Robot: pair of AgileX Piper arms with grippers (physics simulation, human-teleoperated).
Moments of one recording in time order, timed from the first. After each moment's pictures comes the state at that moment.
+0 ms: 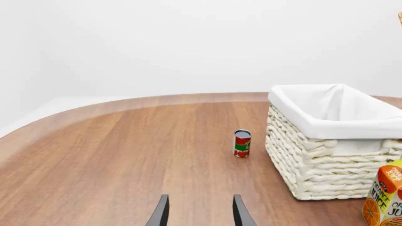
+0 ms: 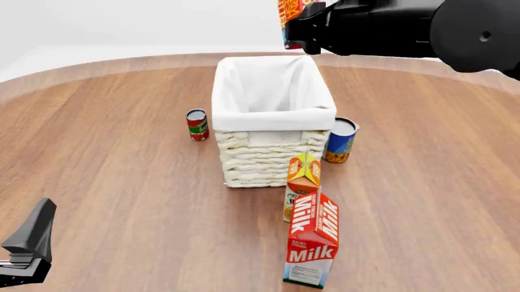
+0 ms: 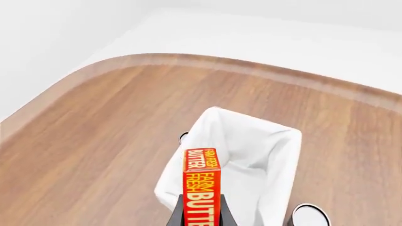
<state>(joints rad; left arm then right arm) 0.00 0.00 0.00 0.00 0.00 0.58 1.38 -1.33 0.35 0.15</state>
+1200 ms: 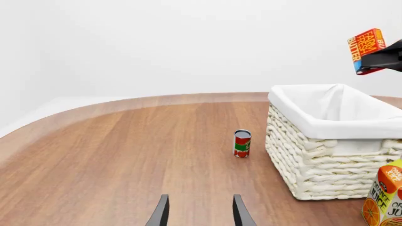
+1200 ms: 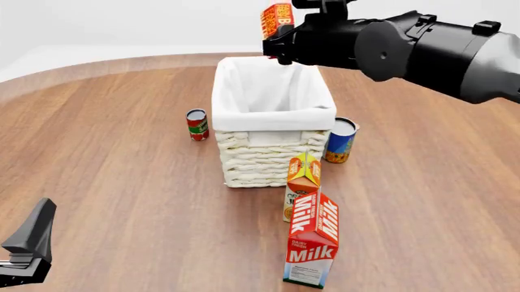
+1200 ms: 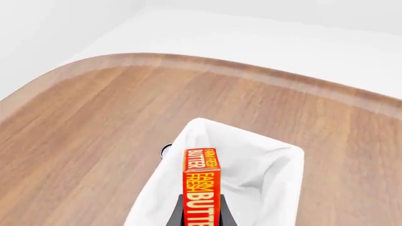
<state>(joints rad) 0.00 0.00 0.00 0.00 0.00 0.54 1.64 -1.43 0.19 0.12</state>
